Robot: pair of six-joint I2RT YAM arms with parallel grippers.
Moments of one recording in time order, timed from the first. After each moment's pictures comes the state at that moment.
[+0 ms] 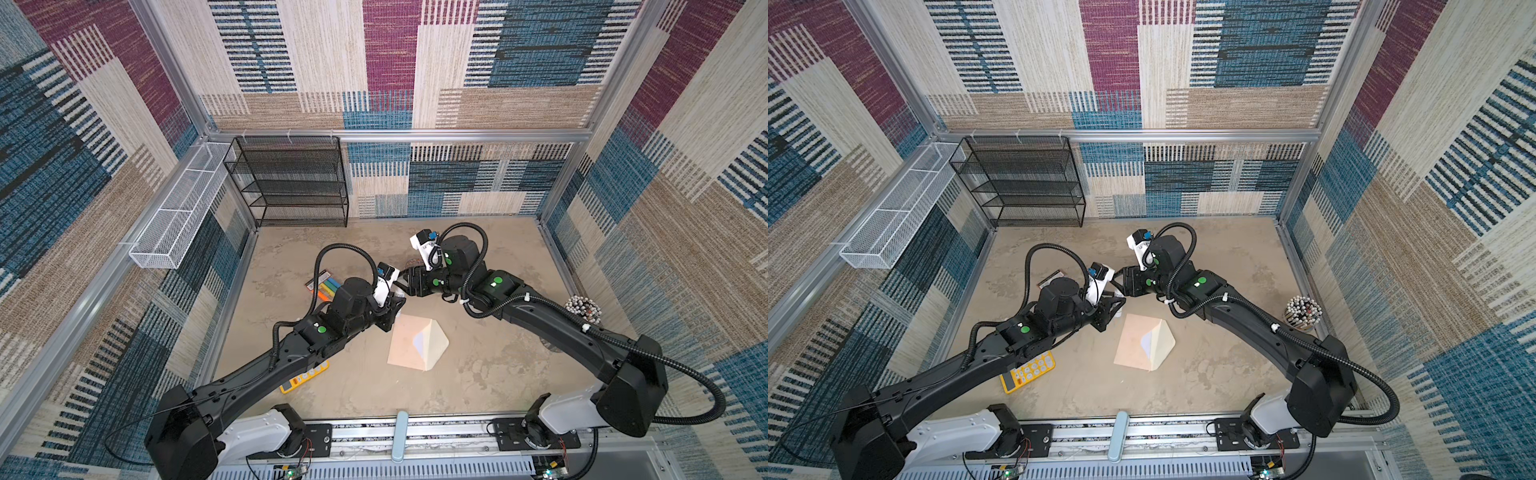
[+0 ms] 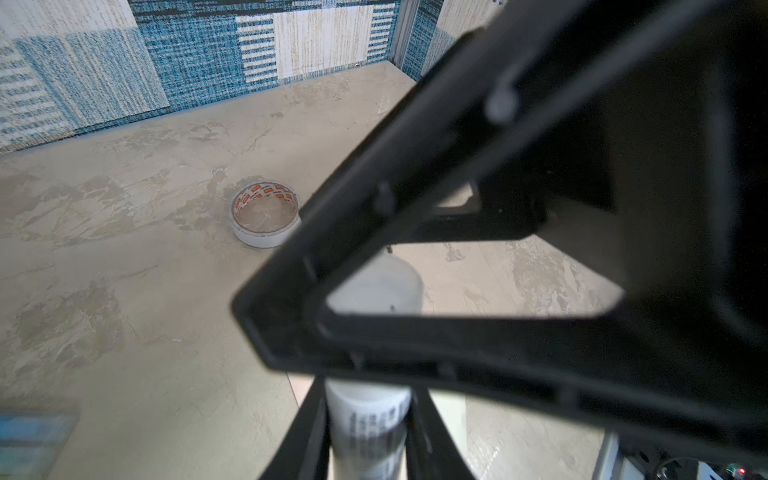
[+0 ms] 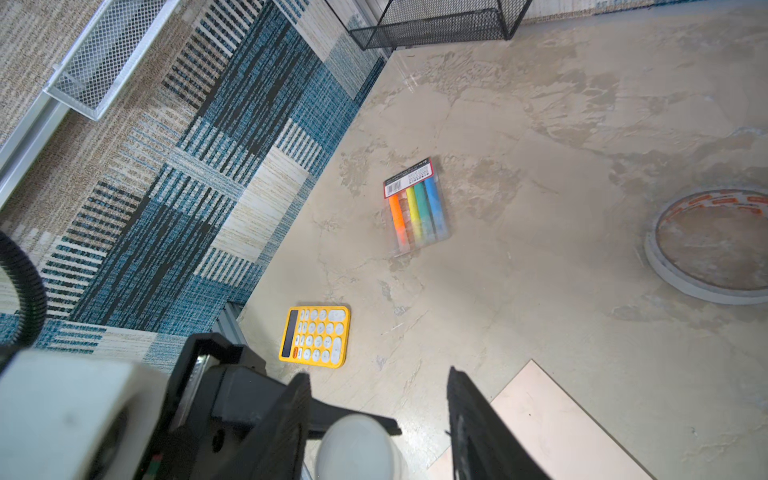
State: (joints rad) left arm -0.77 1.16 0.84 -0.12 0.06 -0.18; right arm 0.71 1.43 1.23 -0.32 -0.33 0.49
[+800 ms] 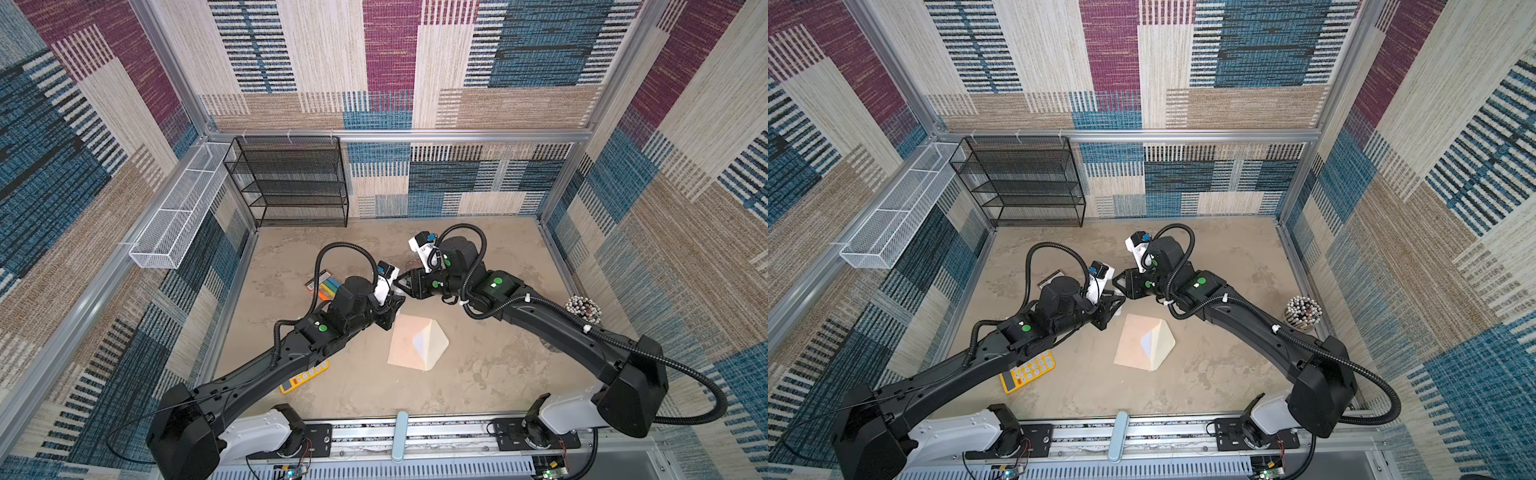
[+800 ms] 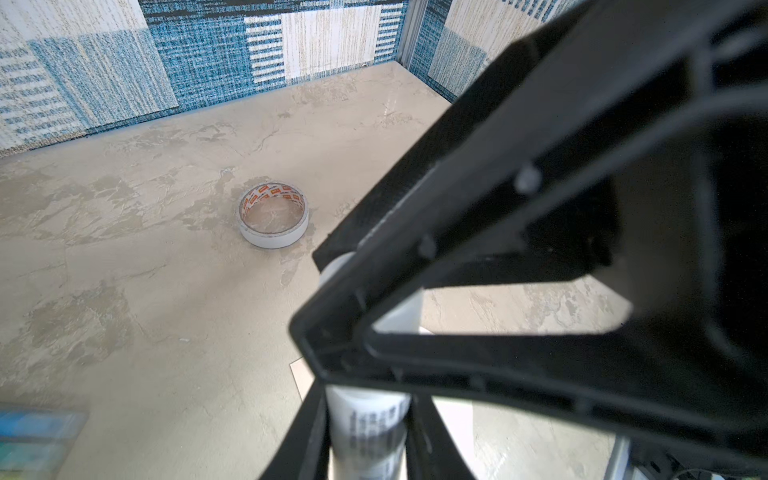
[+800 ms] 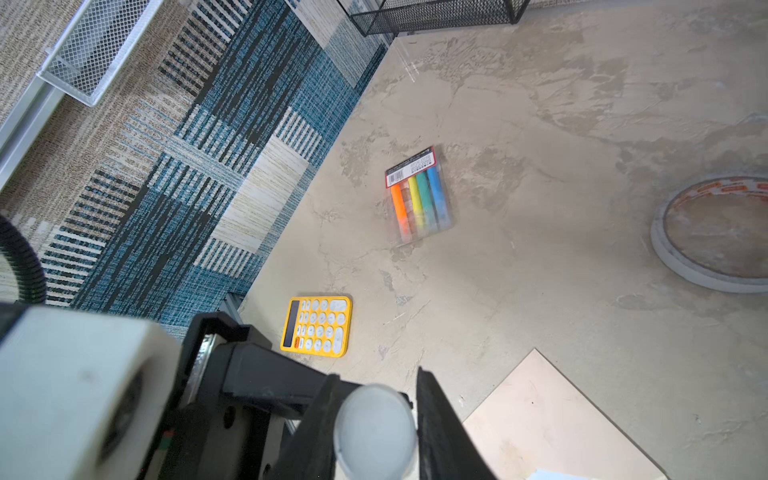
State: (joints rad) left arm -0.76 1.17 0.85 -0.13 0.05 -0.18; right arm 0.72 1.42 1.24 -0.35 -0.31 0.48
